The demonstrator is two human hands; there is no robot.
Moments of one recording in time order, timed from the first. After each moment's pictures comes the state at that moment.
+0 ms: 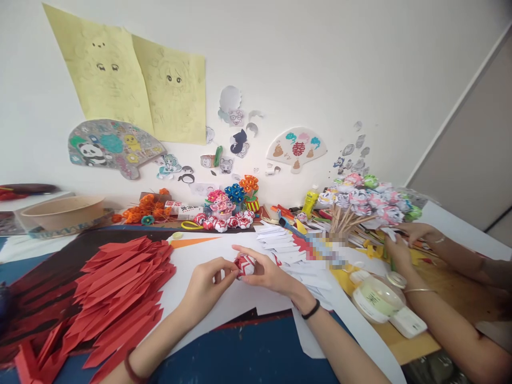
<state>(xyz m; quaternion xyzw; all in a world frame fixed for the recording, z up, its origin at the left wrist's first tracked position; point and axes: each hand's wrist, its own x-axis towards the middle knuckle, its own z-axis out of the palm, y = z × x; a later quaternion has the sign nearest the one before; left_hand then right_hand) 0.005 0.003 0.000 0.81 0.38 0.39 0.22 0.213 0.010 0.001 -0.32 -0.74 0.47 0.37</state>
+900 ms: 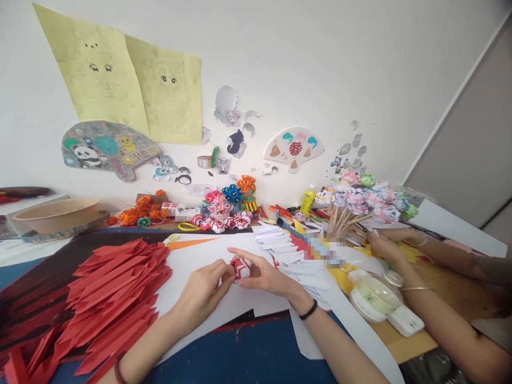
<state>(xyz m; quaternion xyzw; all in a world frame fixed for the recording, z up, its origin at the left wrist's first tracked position) 0.002 0.001 -0.003 0.88 0.34 0.32 0.11 0.213 0.007 0.004 -0.31 -0.74 0.48 0.35</state>
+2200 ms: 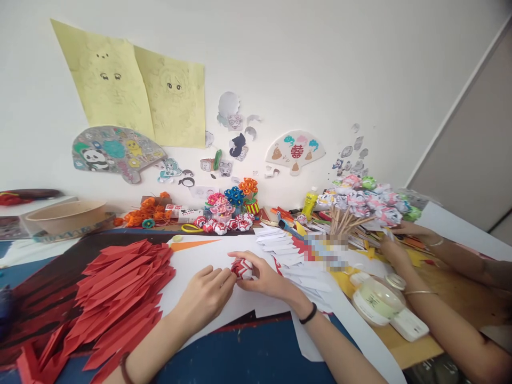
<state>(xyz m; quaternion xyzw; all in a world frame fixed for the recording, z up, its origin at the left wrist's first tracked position) 0.002 0.000 -0.005 0.90 0.23 0.26 -0.28 0.207 0.008 -0.002 -0.31 -0.77 0.39 0.39</state>
